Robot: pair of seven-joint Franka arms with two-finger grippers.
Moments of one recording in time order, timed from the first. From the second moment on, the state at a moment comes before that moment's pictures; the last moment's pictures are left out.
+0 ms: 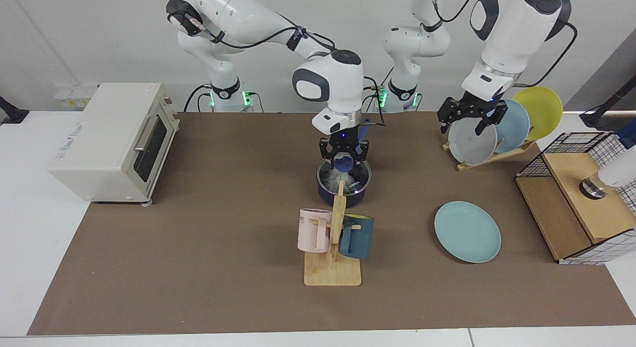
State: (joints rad) left arm -0.10 -0.08 0.00 -1.78 -0.03 1.73 0.00; right arm 0.00 0.50 0.85 -1.68 -0.61 2.15 1.26
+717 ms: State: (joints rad) left arm -0.10 -0.08 0.00 -1.78 -0.03 1.73 0.00; right arm 0.00 0.50 0.86 -1.67 -0.61 2.13 1.26
